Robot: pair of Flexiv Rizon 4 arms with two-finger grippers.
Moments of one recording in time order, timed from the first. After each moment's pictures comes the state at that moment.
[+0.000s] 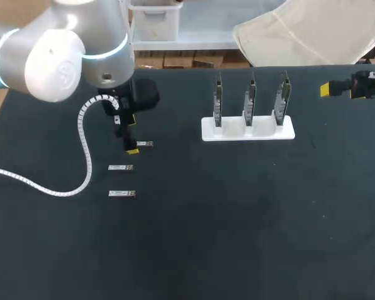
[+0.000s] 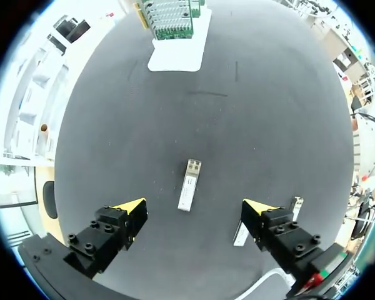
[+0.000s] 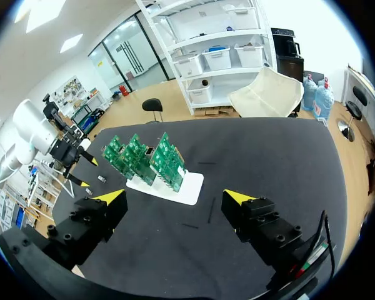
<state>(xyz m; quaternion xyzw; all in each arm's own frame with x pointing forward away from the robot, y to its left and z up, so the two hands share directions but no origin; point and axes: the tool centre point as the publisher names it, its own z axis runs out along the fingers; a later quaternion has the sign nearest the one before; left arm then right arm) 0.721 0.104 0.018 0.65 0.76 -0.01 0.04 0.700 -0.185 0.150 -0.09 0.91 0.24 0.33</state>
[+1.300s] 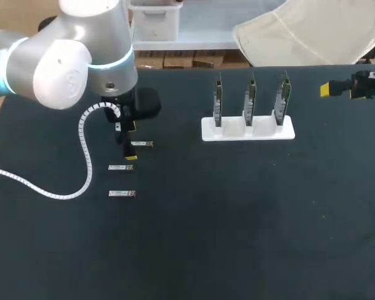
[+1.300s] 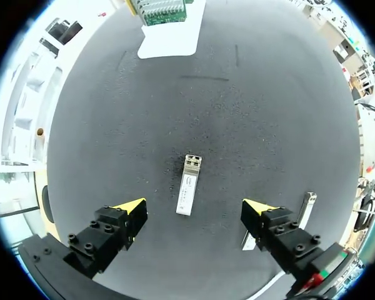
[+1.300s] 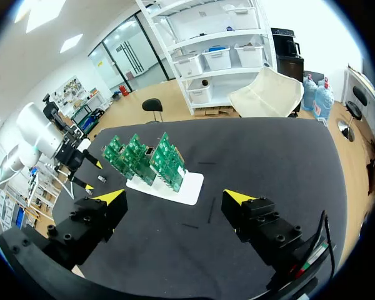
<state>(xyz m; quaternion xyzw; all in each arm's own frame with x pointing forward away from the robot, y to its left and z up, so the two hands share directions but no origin) 0.723 0.108 -0.005 0.67 0.74 0.00 0.03 0.700 -0.185 0.150 -0.09 0.91 0.24 0.33</state>
